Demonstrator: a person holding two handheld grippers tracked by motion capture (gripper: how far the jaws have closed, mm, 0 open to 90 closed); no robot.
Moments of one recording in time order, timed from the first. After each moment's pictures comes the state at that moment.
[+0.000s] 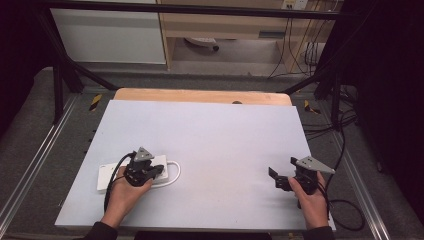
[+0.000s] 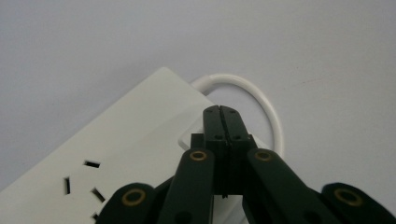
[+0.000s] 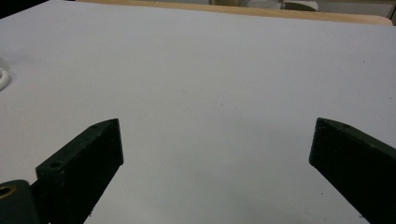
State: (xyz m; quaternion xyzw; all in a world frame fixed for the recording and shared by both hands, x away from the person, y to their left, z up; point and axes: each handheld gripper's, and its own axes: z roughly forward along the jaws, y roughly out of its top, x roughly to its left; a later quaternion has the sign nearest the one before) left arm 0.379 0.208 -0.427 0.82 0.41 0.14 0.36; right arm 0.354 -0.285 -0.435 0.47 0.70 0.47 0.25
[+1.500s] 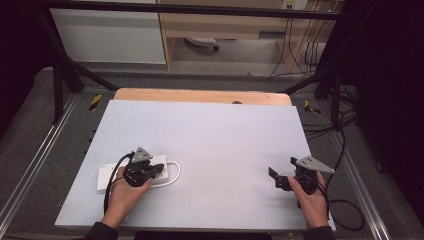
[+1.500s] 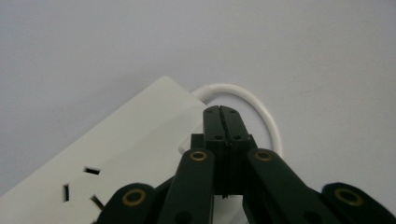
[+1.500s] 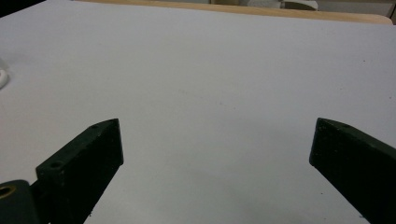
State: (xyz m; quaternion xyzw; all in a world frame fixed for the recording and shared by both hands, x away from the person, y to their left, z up) left arm 0.378 0.210 -0.429 0.81 0.41 0.15 0.39; right arm 0.355 -0.285 -0.436 0.48 0.70 0.47 0.25
